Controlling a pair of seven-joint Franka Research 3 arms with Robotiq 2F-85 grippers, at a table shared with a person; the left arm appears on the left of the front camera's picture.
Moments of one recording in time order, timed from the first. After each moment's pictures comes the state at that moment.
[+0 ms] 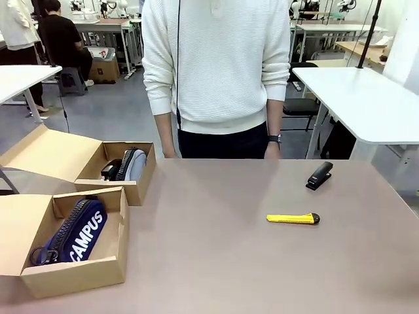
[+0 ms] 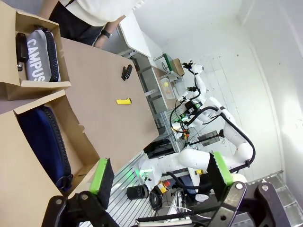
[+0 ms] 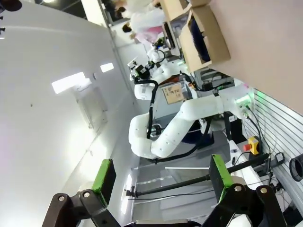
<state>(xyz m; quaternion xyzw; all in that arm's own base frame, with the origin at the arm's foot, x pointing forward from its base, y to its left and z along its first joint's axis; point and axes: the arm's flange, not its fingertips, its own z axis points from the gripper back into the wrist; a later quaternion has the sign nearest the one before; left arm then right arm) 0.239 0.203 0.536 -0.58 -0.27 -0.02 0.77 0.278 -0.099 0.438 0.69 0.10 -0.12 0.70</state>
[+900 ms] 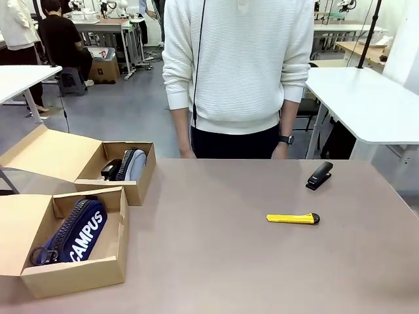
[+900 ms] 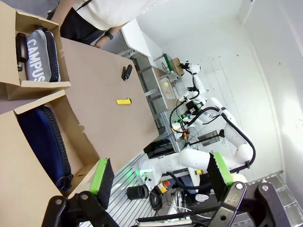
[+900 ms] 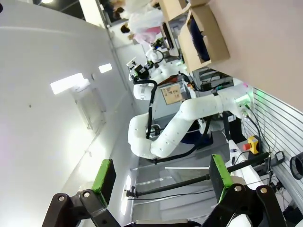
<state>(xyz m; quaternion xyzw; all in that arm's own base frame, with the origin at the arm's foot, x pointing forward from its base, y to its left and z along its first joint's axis) 0.239 0.203 0.536 -0.58 -0.27 -0.02 0.77 0.275 -0.099 0.443 0.69 0.10 -0.12 0.71</state>
